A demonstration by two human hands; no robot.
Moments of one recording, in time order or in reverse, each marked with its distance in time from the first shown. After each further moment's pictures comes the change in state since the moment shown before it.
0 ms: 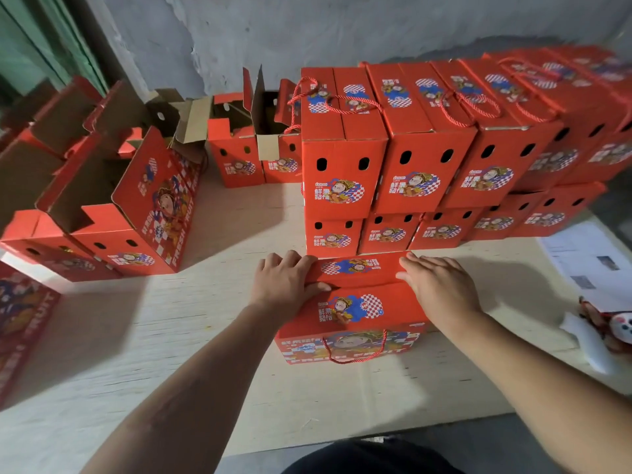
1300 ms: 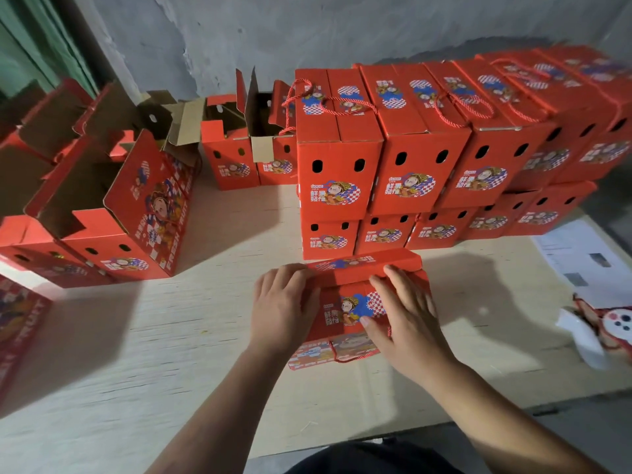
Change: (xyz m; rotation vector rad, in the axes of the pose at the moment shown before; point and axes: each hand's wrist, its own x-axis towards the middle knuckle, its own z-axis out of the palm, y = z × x) left_hand -0.049 0.023 0.004 -0.376 0.478 0.023; right_hand -0.048 -0.065 -0.003 0.343 -0.141 0.116
